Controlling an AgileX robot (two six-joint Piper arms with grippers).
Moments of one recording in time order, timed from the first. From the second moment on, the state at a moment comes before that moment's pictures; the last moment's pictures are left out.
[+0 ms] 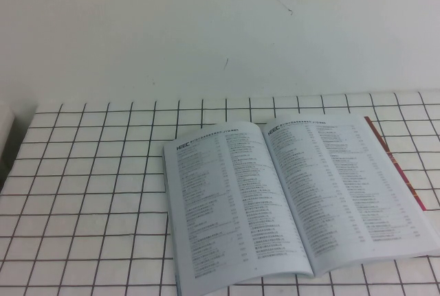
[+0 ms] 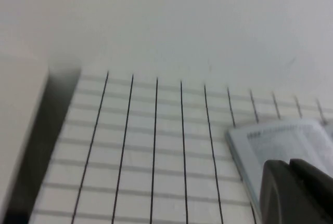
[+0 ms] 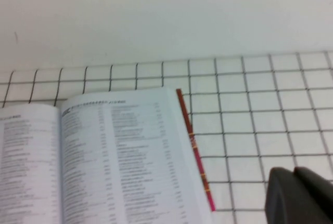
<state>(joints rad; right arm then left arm) 0.00 0.98 -1.09 0.10 0.83 0.00 -0.11 0.55 -0.73 0.02 0.57 -0.30</state>
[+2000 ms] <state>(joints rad) 0.36 2.08 -1.39 0.31 0.95 -0.45 -0.42 1.77 -0.90 -1.69 0.58 1.13</state>
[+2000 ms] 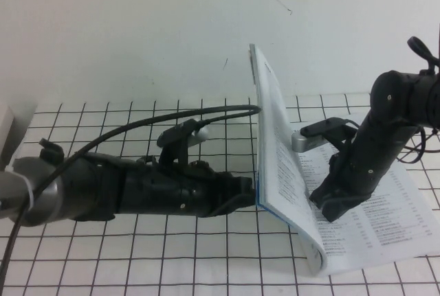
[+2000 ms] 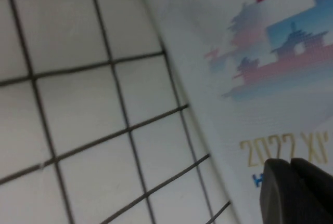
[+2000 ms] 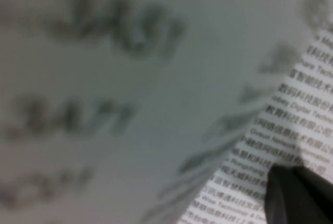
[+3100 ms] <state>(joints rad) 0.35 1.48 -1.95 0.11 1.30 -0.34 -0.52 1.70 -1.18 -1.58 0.63 1.01</state>
